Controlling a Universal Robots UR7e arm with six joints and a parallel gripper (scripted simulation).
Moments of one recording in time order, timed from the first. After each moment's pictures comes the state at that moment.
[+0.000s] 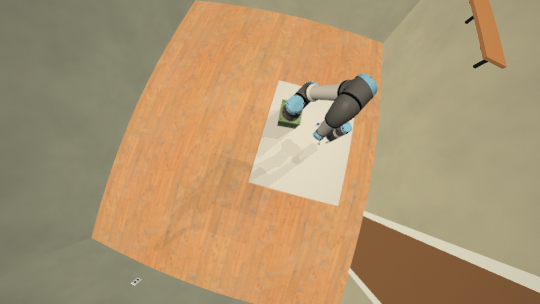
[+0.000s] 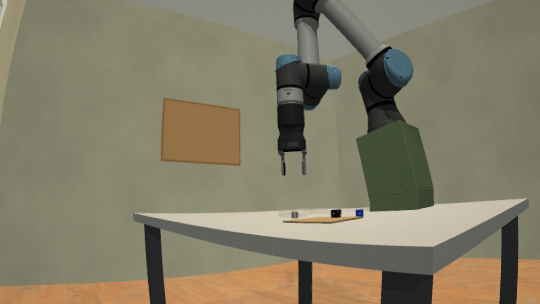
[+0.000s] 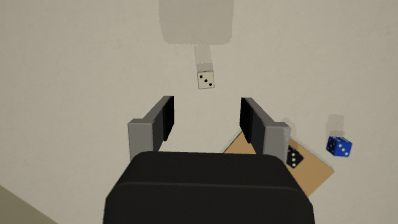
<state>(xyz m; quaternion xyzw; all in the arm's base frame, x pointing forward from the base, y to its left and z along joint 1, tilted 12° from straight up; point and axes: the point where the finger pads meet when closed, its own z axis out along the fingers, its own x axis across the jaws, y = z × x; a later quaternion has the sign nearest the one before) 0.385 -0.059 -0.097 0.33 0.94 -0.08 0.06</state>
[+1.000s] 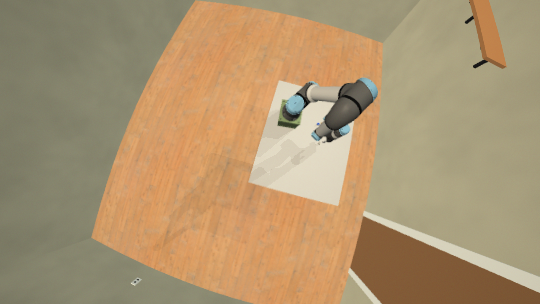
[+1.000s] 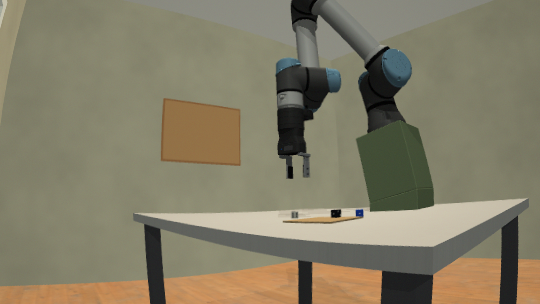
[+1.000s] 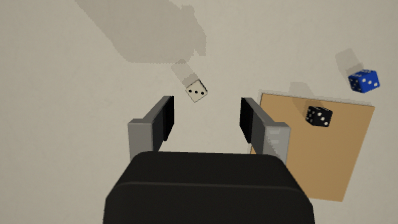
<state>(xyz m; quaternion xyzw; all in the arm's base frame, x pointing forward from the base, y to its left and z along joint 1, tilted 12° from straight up) 0.372 -0.059 -0.106 0.56 0.82 -0.06 0.08</state>
